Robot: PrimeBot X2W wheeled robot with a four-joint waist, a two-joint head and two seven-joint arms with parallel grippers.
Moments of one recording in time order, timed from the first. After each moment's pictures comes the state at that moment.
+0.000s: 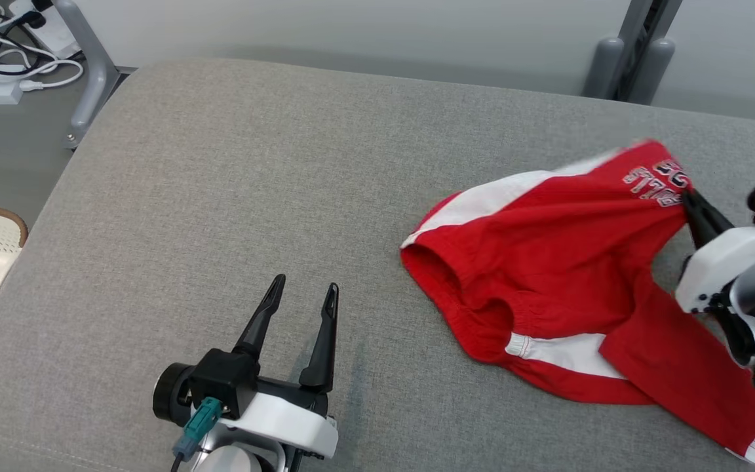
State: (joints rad) left arm -0.12 0.05 -0.38 0.15 -0.30 0.10 -0.26; right arm -0.75 -0.38 0.60 0.94 0.67 0.13 -0.21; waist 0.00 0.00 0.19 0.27
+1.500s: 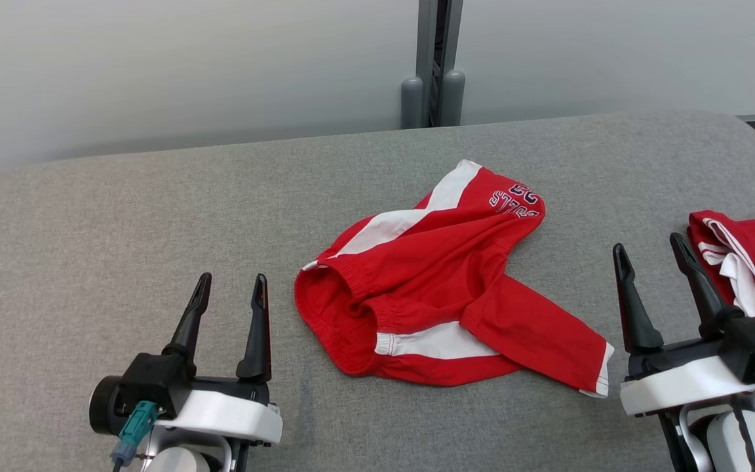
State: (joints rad) left arm -0.09 0.05 -0.20 0.13 -0.26 0.08 -0.26; right arm -0.16 -0.12 0.08 0.14 0.13 0.13 -0.26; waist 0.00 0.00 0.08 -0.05
